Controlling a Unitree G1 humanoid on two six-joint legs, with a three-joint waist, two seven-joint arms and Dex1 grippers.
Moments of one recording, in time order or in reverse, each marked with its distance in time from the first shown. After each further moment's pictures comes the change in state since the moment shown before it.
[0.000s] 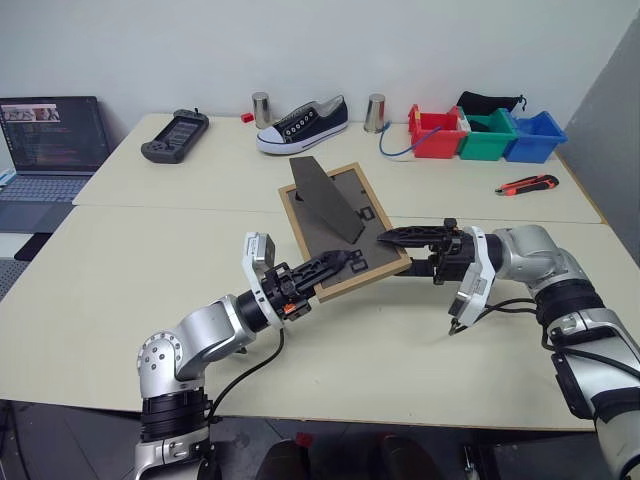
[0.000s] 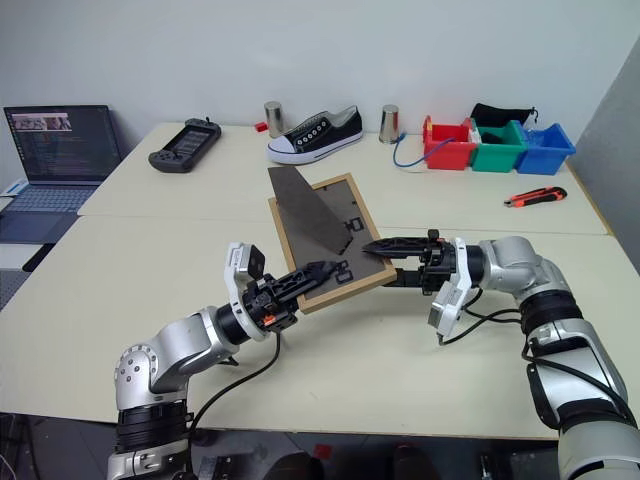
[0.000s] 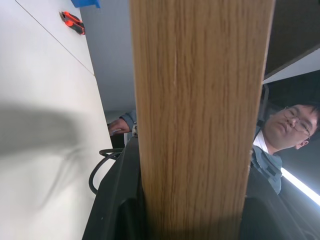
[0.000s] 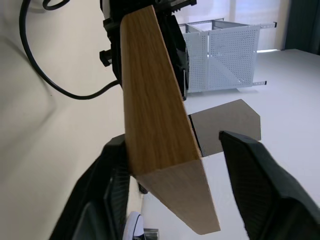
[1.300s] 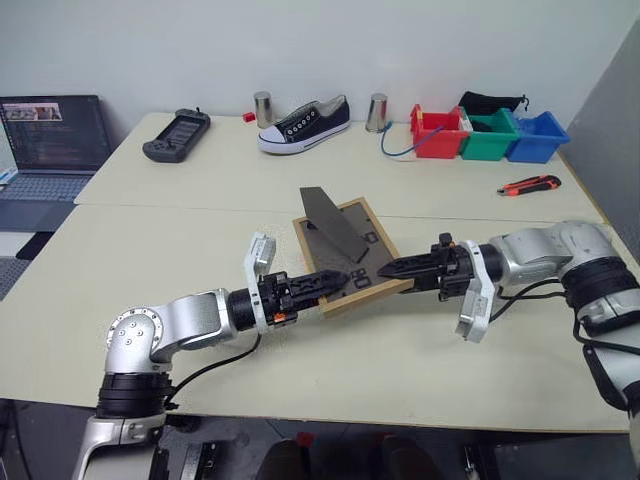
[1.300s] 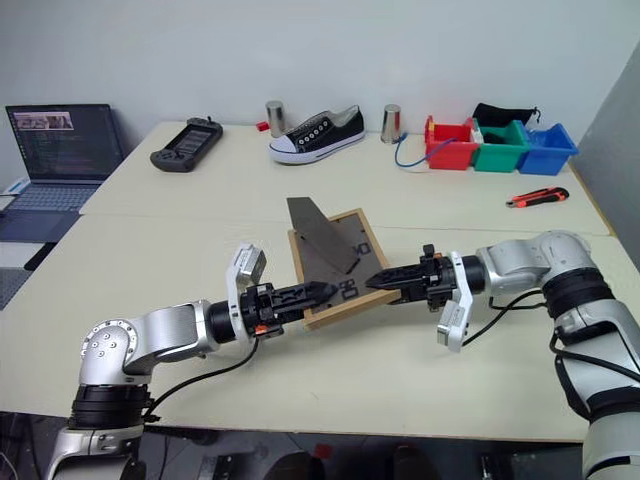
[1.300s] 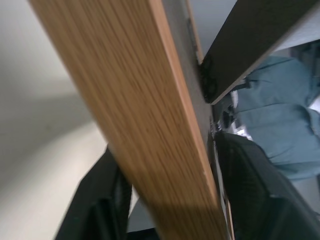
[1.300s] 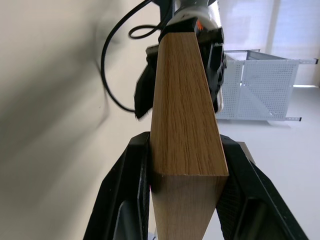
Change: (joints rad) left arm -0.060 0.307 -0.169 0.067 -0.002 0.041 -0.039; right arm -0.097 -0.165 0.200 -0.083 -0.635 -0.010 -0.720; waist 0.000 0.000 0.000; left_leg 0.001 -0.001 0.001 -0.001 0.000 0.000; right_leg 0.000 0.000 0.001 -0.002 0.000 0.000
